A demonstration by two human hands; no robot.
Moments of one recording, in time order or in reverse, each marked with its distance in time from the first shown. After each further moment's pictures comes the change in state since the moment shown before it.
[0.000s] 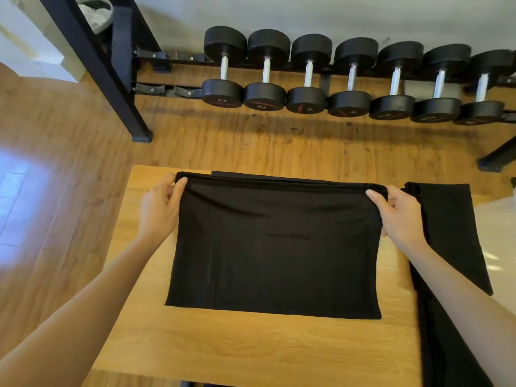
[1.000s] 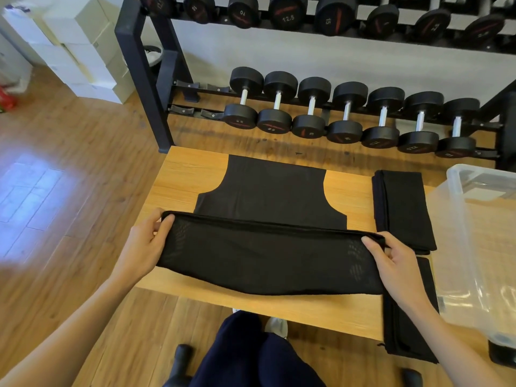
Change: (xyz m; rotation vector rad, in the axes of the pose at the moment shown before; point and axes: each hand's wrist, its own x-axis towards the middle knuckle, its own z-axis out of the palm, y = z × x) left_hand -0.220 0.012 -0.077 -0.101 -0.019 -0.024; right_hand -0.205 -0.002 -0.073 0.204 -0.132 -0.008
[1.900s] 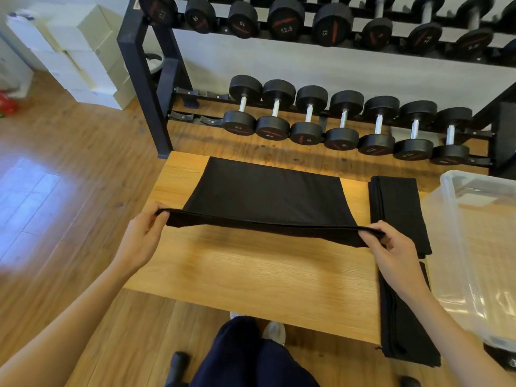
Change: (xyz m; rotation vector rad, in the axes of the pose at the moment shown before) left_hand 0.020 -0.007 -0.005 0.001 0.035 0.091; right_hand 0.014 -0.016 -0.007 -0.033 -0.031 -0.193
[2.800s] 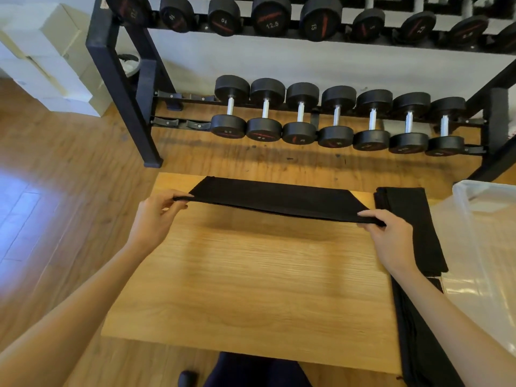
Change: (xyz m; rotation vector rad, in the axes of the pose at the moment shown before) left_hand 0.125 0.012 0.008 0.072 -0.091 0.067; right_hand 0.091 -0.004 0.028 -0.292 0.217 0.057
